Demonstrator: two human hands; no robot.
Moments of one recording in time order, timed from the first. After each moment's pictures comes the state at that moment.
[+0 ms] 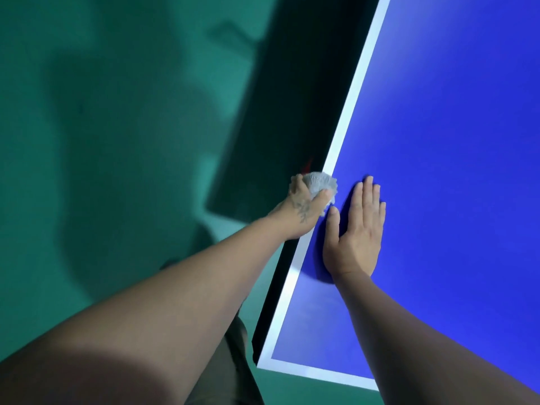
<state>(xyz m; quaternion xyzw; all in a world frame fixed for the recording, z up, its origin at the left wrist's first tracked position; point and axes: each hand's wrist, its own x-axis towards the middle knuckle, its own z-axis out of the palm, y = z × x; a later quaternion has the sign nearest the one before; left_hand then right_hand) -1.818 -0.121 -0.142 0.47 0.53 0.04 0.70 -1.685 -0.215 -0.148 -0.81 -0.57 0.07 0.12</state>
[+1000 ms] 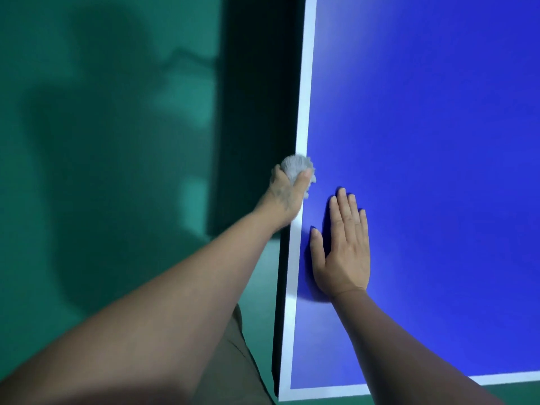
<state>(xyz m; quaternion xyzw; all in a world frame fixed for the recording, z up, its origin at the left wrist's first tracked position) -1.784 -0.054 -0.156 0.48 0.56 0.06 0.68 -1.687 -0.211 -0.137 -0.81 -0.56 0.08 0.13</state>
